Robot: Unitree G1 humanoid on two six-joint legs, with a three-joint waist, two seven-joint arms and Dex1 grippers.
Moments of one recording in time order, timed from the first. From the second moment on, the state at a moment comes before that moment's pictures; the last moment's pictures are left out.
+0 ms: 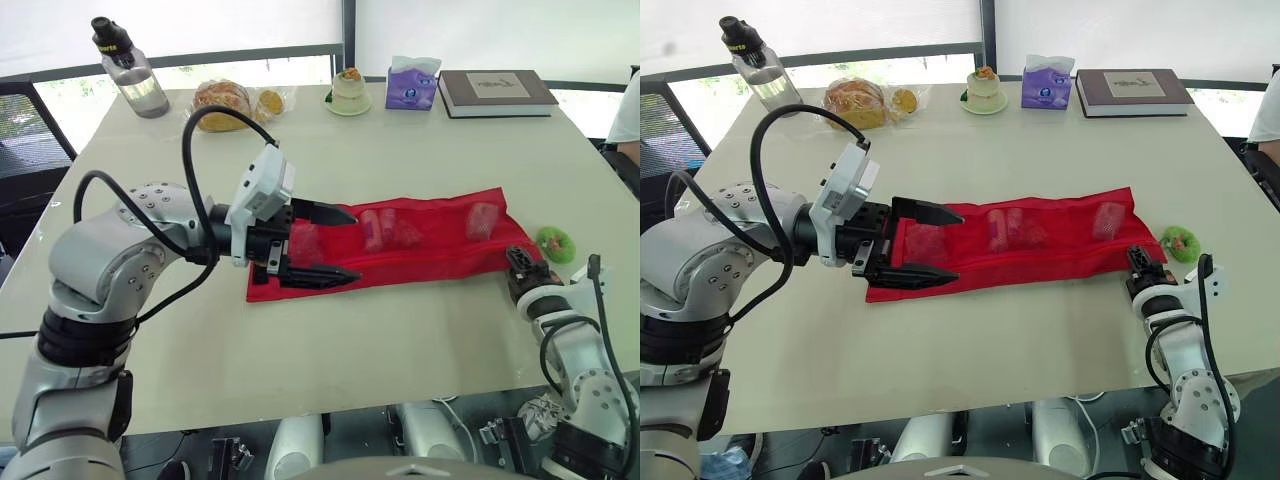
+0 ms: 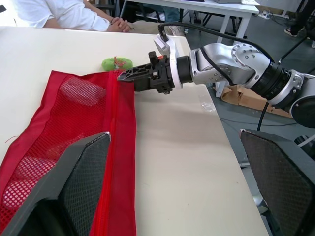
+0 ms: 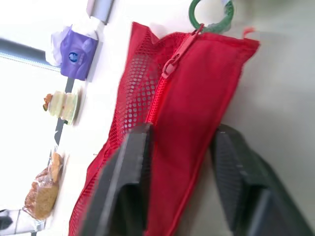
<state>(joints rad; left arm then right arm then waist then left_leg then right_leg) -0.63 0.84 -0.01 -0.42 -0.81 0.87 -1.13 -0.04 -0.06 -0.47 -0.34 1.32 0.56 -0.38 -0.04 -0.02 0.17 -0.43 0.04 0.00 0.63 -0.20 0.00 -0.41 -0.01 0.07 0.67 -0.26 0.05</state>
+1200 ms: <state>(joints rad) -0.48 0.87 0.10 -0.34 -0.71 0.86 -0.99 -0.39 -0.65 0.38 -0.55 0.36 0.70 0.59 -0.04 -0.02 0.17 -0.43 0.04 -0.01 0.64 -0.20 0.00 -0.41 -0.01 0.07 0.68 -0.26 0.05</state>
